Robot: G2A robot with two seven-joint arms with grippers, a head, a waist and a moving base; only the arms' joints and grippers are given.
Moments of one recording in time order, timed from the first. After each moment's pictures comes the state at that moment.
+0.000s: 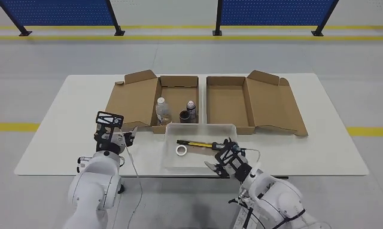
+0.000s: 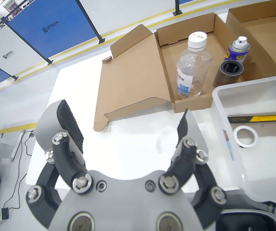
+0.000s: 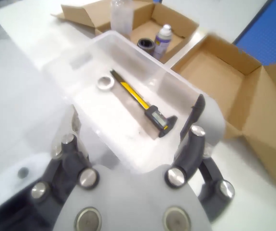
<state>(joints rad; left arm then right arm) 1.70 -1.36 -1.58 -2.18 1.70 -0.03 -0.70 -1.65 -1.18 1.16 -2.07 -1.38 -0.21 0.50</state>
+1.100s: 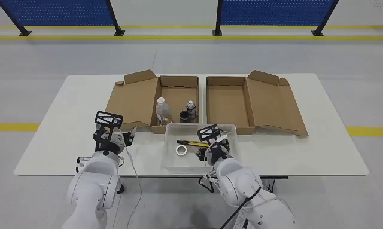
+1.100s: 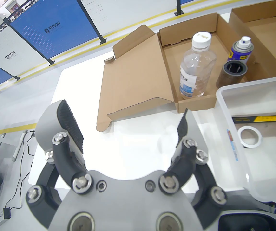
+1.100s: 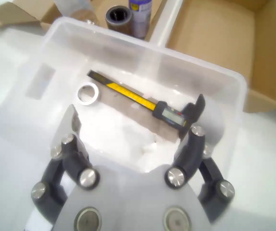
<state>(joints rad) 1.70 -1.36 -1.57 -2.18 1.70 -0.03 -0.70 -1.35 -1.30 0.88 -1.86 -1.34 0.35 0.77</state>
